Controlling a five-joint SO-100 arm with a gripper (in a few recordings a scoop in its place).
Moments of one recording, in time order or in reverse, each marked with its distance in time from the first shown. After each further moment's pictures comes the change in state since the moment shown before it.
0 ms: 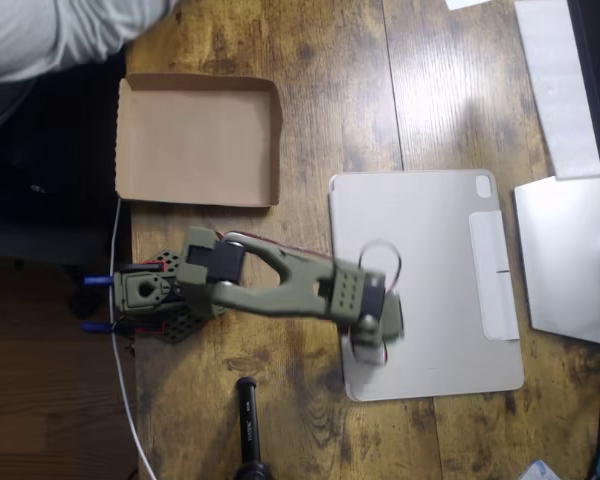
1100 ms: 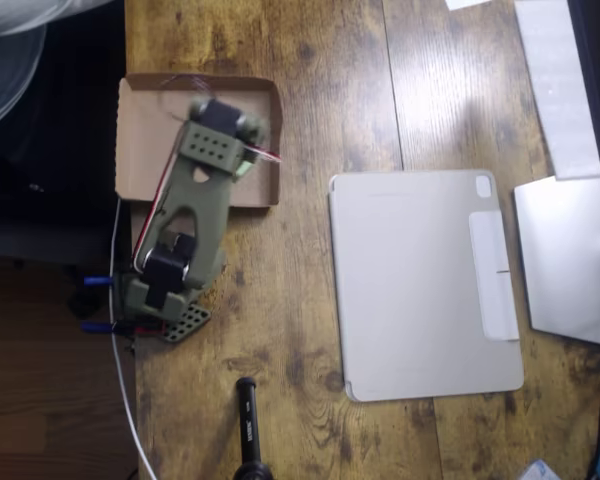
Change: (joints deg) arm -80.8 26.8 4.9 27.8 30.8
